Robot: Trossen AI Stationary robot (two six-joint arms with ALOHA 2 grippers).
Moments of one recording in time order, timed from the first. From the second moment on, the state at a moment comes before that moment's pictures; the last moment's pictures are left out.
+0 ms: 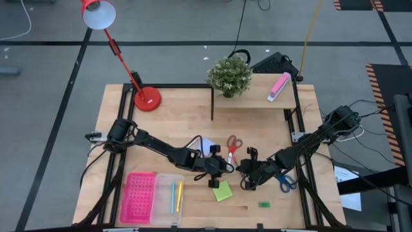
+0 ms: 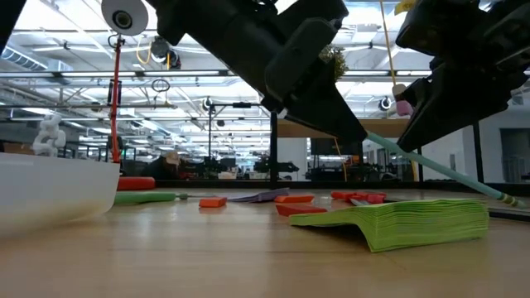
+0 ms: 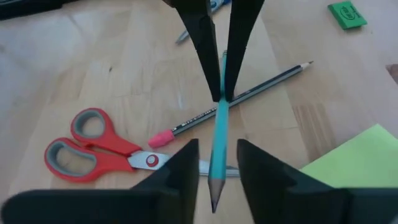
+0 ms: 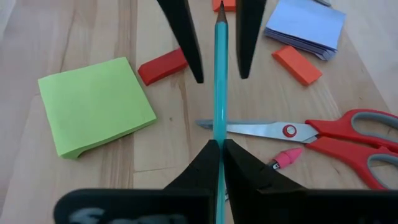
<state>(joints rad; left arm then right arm) -0.27 2.05 1.32 0.07 -0.26 0.00 0.55 1.47 0.65 -0.08 0.44 0.51</state>
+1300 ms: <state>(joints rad) -0.77 1.58 1.32 -0.66 -0.57 -0.67 0.65 1.26 0.65 -0.09 0.68 0.35</state>
